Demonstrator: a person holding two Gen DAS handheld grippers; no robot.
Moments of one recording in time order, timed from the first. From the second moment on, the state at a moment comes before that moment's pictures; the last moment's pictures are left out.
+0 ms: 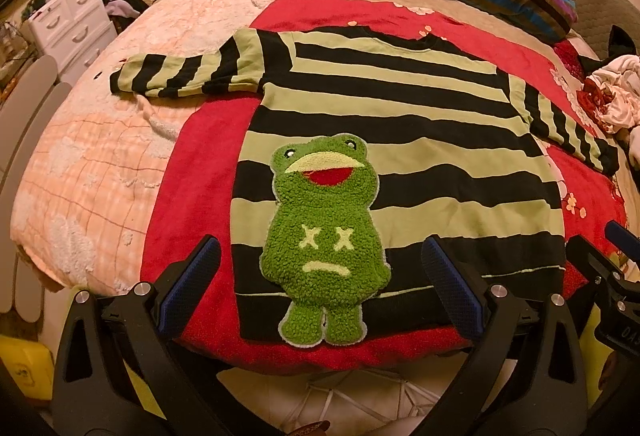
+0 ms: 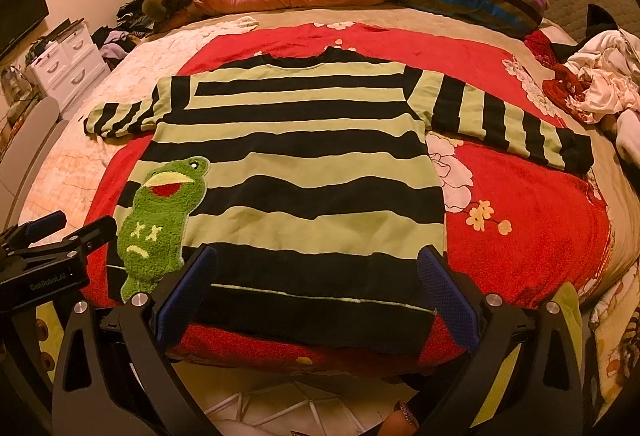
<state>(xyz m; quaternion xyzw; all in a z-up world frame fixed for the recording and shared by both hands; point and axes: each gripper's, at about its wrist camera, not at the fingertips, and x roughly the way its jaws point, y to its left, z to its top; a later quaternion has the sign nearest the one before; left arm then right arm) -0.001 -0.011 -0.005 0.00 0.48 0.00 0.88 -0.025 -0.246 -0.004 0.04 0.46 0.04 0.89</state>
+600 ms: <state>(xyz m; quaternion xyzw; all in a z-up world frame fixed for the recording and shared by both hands) 0.022 -0.010 -0.004 0.00 0.48 0.01 0.88 -0.010 -0.248 0.004 0.03 0.45 0.03 0.89</state>
